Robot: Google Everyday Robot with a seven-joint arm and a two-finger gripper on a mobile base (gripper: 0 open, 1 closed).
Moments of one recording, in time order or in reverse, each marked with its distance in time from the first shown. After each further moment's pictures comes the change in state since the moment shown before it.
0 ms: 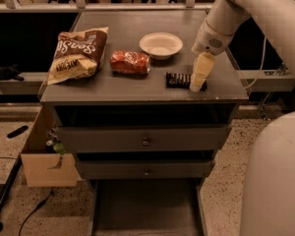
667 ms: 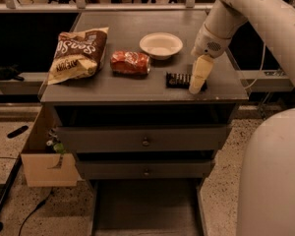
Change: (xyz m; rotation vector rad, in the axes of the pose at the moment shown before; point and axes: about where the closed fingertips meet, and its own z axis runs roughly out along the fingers) arm 0.002 -0.002 0.012 -0.019 0.005 0.009
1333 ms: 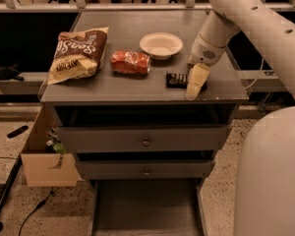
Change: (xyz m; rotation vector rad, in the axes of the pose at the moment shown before) arm 0.004 0.005 0.028 -0.046 0.012 0.017
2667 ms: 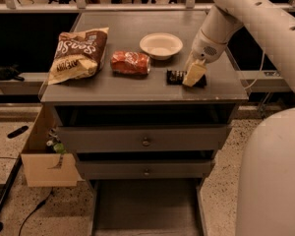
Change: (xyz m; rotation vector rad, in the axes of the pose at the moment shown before) arm 0.000 0.000 0.000 0.000 0.000 0.000
